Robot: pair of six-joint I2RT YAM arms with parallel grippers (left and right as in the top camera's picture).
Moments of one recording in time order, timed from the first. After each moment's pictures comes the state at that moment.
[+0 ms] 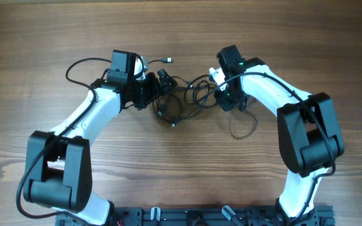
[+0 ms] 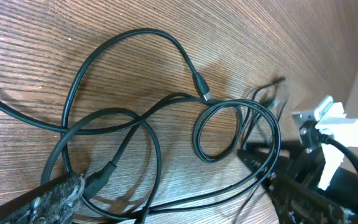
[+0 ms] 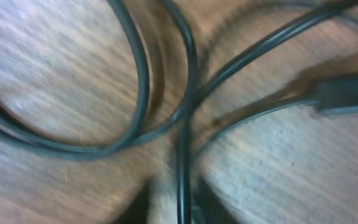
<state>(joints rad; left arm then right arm) -0.21 1.73 1.04 -0.36 0.52 -0.67 0.35 2.03 1.34 -0.81 0.00 -0.22</state>
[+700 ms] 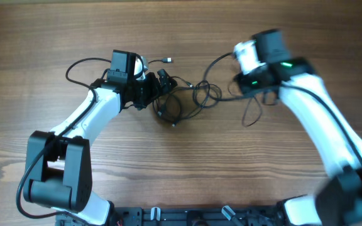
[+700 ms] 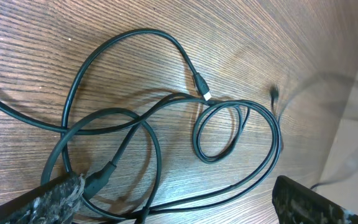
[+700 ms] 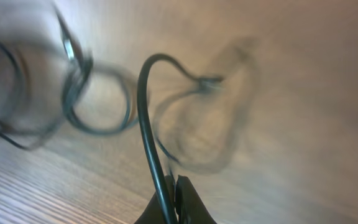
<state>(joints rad) -0.21 1.73 1.04 -0.36 0.52 -0.67 0.23 1.58 1.30 -0.81 -0.06 -0.20</state>
